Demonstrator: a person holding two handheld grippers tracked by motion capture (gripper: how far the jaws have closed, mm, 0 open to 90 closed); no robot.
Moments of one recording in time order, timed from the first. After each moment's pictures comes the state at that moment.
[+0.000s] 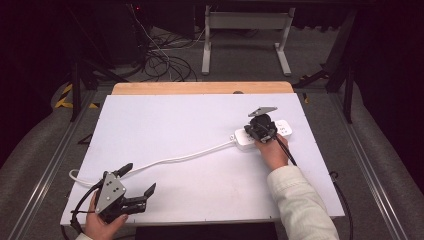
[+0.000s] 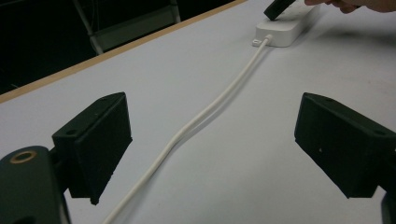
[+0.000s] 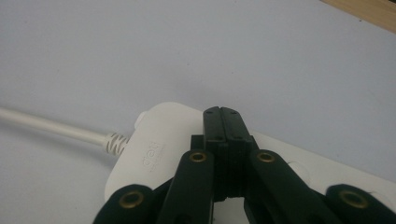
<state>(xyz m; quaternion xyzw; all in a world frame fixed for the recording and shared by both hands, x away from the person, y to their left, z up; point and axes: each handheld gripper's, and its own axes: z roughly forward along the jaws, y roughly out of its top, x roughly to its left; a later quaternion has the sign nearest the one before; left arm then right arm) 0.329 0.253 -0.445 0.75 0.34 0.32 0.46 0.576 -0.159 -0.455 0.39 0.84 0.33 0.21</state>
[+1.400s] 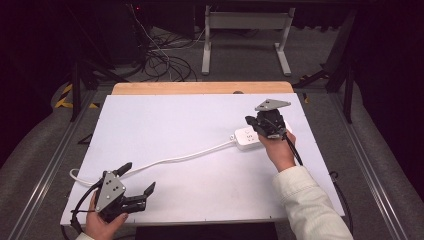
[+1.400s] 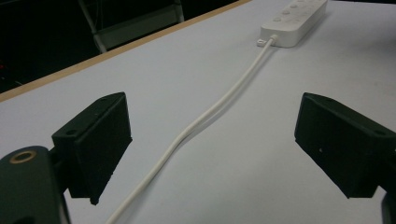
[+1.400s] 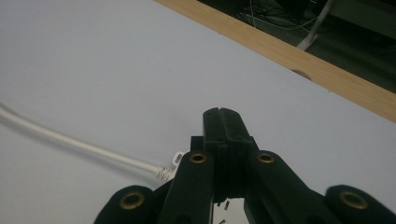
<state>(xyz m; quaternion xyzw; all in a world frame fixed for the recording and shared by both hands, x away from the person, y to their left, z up) 0.331 0.254 -0.445 0.75 0.34 0.32 0.46 0.543 -0.163 -0.394 0.35 0.82 0.40 0.23</state>
